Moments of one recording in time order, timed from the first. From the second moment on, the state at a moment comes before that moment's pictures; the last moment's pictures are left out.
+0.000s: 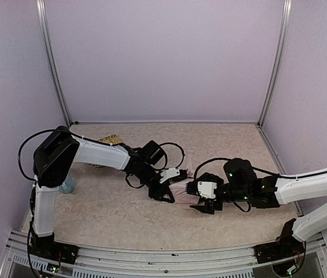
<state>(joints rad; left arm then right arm) -0.85 2.13 1.39 -0.38 0.56 0.47 0.92 1.25 0.53 0.17 -0.17 -0.62</state>
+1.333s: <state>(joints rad) -0.80 1.55 0.89 0.10 0.35 0.36 0.84 1.79 1.03 -0.26 -0.15 -0.67</state>
